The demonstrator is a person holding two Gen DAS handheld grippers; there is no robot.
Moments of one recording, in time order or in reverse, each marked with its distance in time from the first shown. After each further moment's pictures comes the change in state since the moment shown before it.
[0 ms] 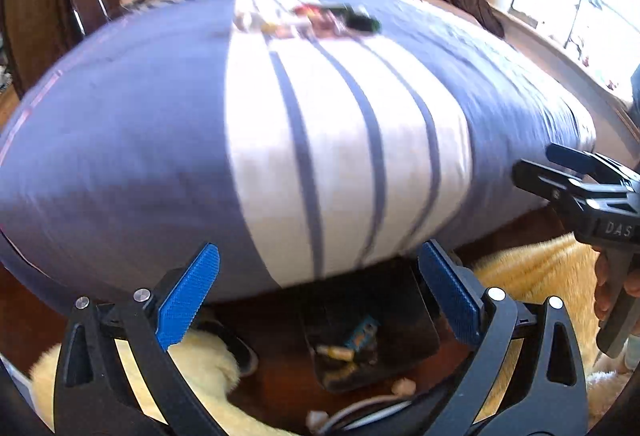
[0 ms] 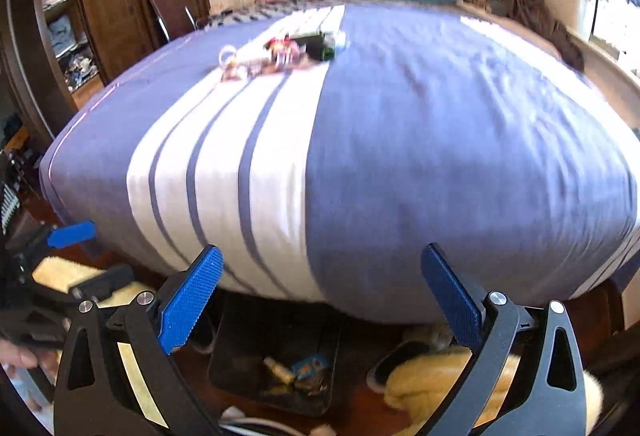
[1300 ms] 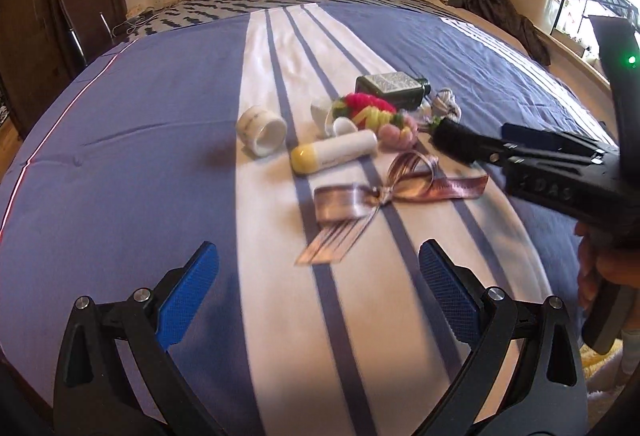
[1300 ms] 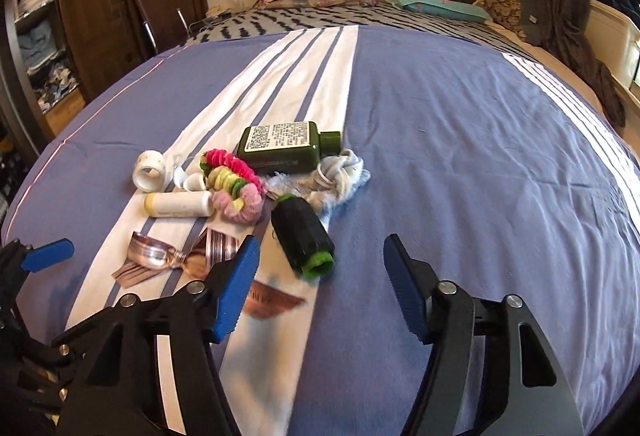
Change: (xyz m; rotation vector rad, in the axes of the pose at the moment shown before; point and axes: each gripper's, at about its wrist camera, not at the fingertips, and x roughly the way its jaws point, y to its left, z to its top) left arm 0.117 0.038 0.186 -0.003 0.007 0.061; right arm 0.163 -0.005 0.195 -0.057 0.017 0.012
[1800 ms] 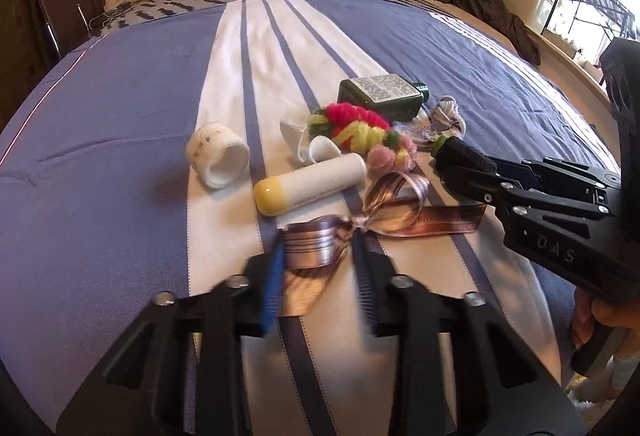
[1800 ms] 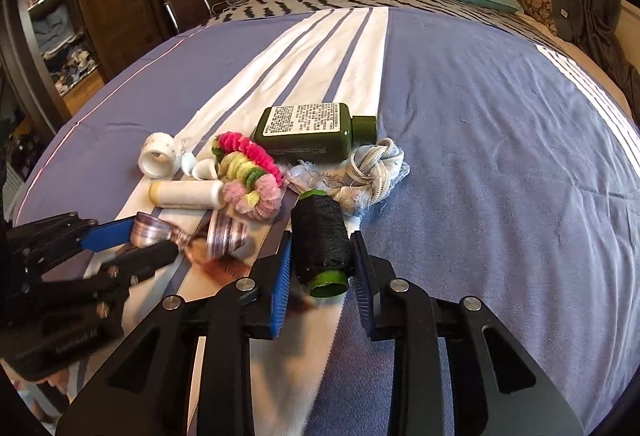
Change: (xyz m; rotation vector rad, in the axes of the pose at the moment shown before) left arm 0.039 -0.004 0.022 0.006 0.032 -0.071; right arm 0.017 0.003 0.000 -0.042 0.058 0.084
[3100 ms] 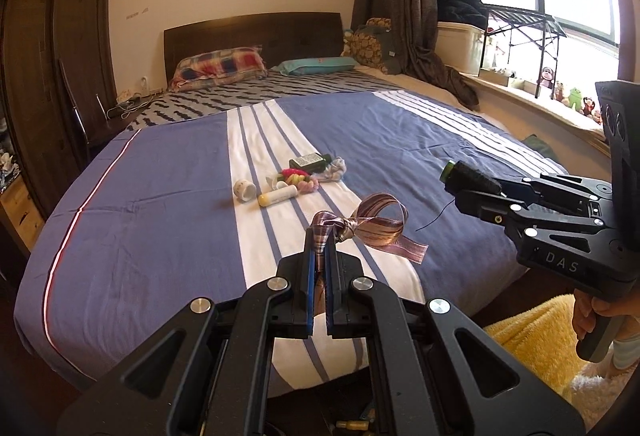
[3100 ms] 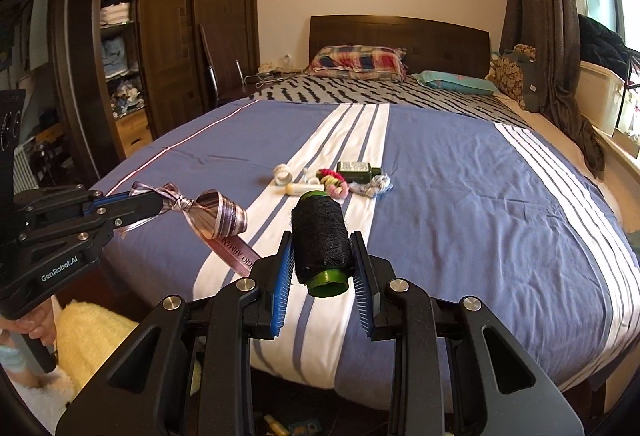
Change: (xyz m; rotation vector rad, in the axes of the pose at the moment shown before) left arm -0.258 -0.070 -0.121 0.127 -0.324 -0.003; right arm -0.241 0.071 -0.118 -0.069 -0.300 -0.013
